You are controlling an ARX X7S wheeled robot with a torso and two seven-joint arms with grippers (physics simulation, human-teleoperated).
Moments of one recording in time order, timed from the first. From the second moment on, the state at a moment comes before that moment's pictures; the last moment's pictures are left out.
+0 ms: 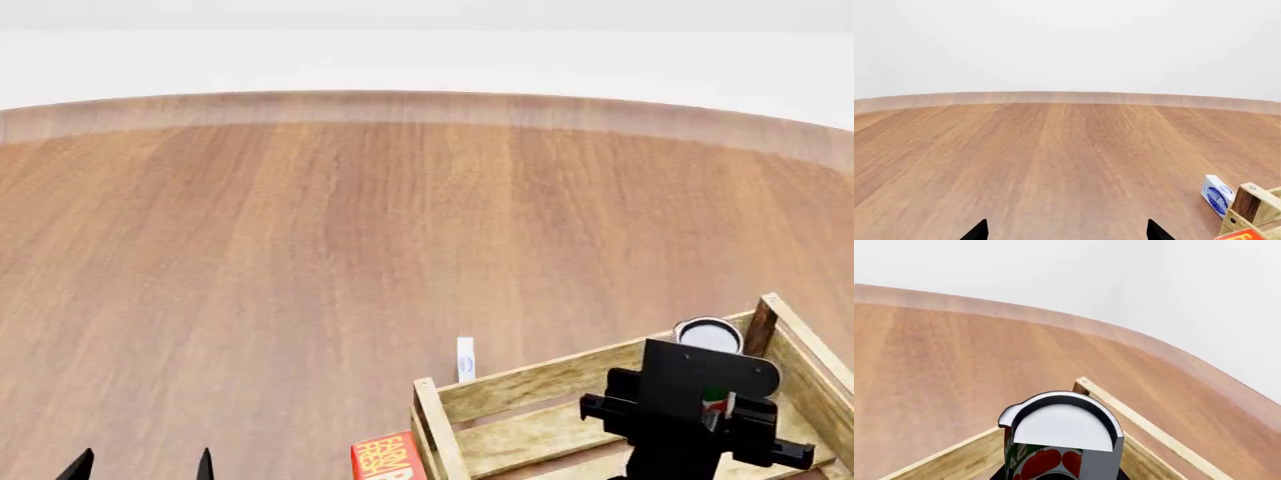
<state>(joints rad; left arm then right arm) -0.09 -0.28 0.36 -0.07 -0.32 0.06 -0.35 0.85 0.13 -0.13 1.31 0.04 -0.23 0.44</state>
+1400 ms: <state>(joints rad) -0.10 -0.29 0.38 -0.08 -0.33 0.07 -0.36 0.87 0.12 -0.08 1.31 0.04 0.04 0.35</state>
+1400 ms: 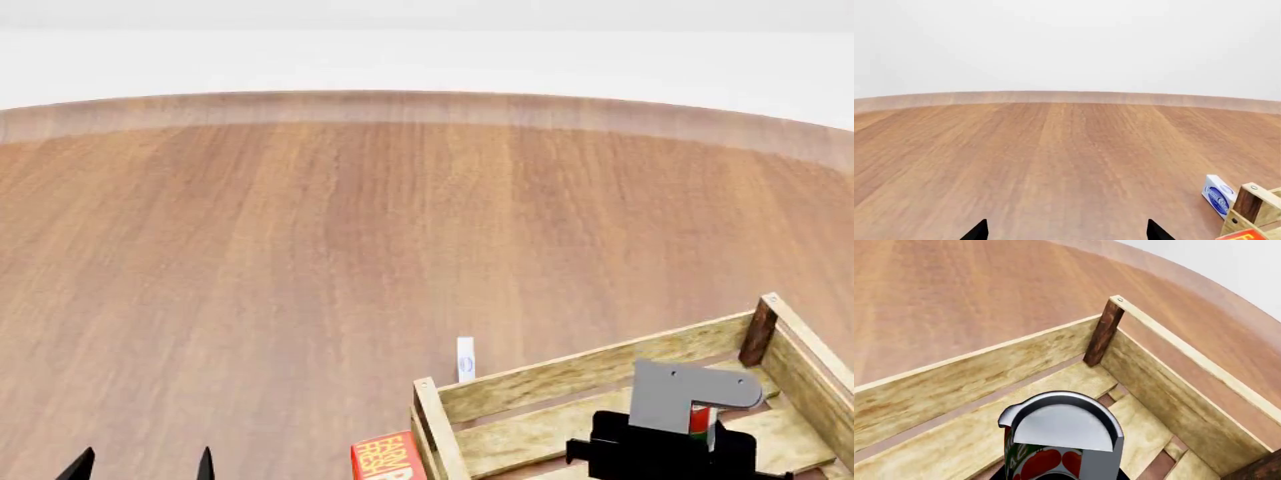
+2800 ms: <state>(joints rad) -0.10 -0.30 0.39 -0.08 -0.34 0.07 -0.38 0.86 0.12 -0.11 1.31 0.00 -0.08 0.34</state>
